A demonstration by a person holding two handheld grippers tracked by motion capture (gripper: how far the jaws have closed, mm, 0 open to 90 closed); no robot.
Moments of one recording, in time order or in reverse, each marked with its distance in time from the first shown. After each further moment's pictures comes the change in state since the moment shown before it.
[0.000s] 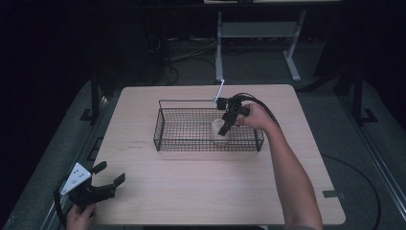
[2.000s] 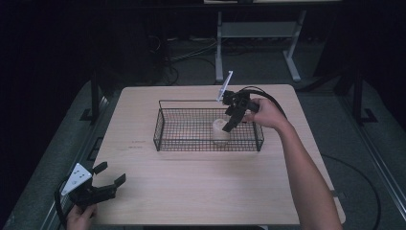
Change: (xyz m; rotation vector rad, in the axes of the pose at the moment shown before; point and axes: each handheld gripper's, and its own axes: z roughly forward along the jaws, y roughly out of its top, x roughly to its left) left arm -0.003 0.001 0.000 0.001 -0.006 0.003; right arm 0.032 -0.006 -0.052 -0.054 -0.063 -0.035
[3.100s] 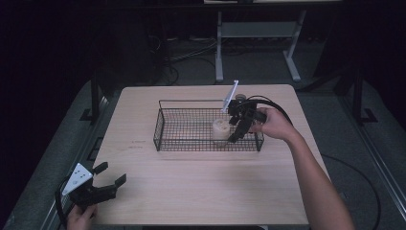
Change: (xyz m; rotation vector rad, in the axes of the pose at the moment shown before) left arm -0.001 0.000 0.001 0.006 -0.002 0.002; right arm 0.033 -0.020 -0.003 -0.001 0.024 -0.027
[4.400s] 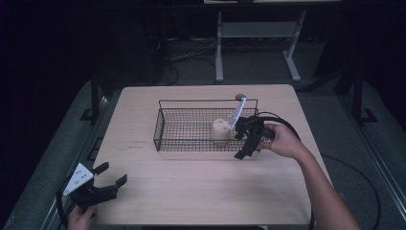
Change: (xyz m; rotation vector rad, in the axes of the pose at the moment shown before) left arm -0.002 0.000 0.001 0.005 -0.006 0.004; right arm 0.039 -0.031 0.013 0.001 0.012 -0.028
